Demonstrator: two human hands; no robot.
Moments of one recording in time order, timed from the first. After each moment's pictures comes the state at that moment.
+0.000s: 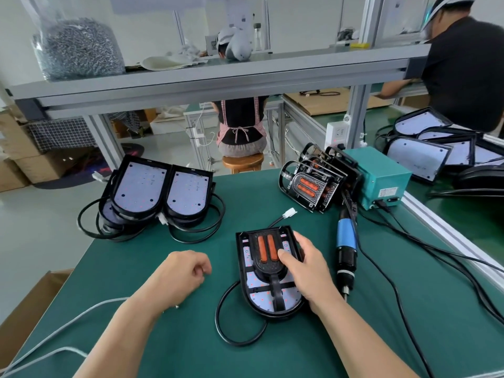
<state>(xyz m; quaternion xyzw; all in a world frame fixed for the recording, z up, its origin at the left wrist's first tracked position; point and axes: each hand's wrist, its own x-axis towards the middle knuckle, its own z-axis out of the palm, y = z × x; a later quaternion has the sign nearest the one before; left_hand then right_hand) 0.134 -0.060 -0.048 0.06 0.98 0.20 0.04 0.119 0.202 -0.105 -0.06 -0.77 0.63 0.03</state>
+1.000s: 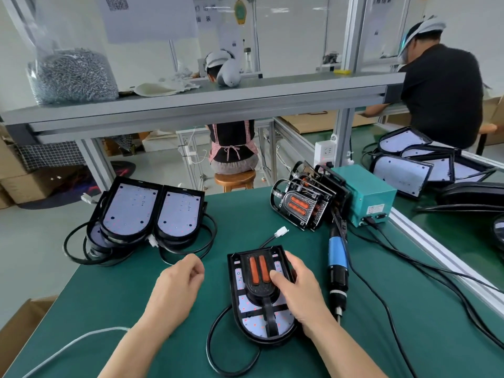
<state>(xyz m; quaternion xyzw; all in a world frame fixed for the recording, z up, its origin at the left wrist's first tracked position) 0.137 -0.038 -0.047 0.00 0.95 0.29 -0.10 0.127 0.198 -0.095 -0.08 -0.78 0.62 0.00</state>
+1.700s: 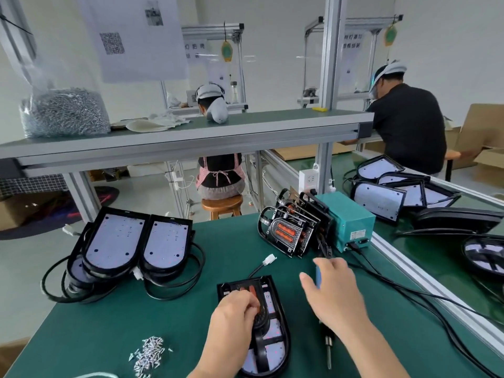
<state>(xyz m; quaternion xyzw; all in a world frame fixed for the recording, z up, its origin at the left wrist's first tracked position) 0.138 0.064 -0.062 0.13 0.90 0.37 -0.15 0.123 0.267 -0.044 -0.11 -0.94 0.30 0.10</state>
